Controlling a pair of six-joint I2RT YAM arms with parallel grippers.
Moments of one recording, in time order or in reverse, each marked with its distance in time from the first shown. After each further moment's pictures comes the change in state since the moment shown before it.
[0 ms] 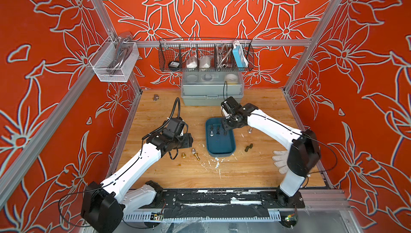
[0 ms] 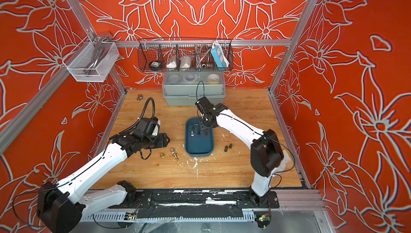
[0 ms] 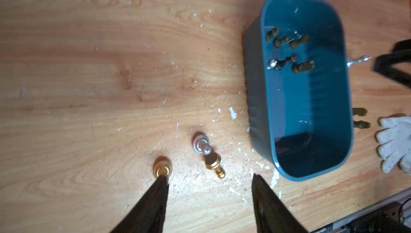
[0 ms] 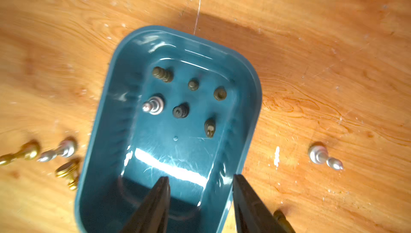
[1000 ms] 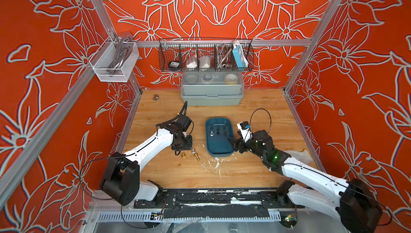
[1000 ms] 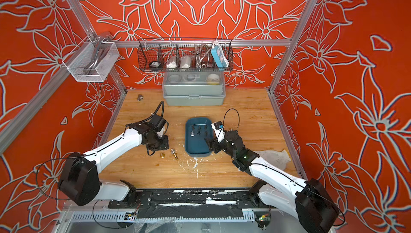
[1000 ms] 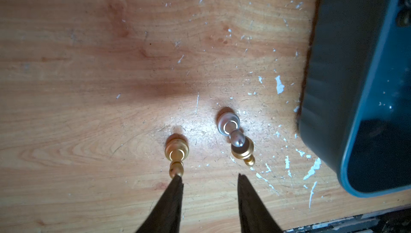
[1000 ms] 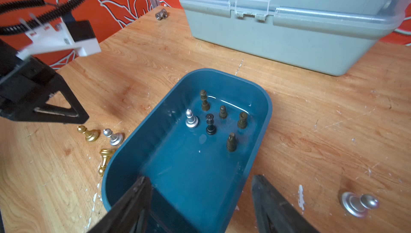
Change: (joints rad) left arm 0.026 0.294 0.110 -0.148 0.057 0.011; right arm 0.007 -0.626 -0.961 1.008 -0.114 -0.141
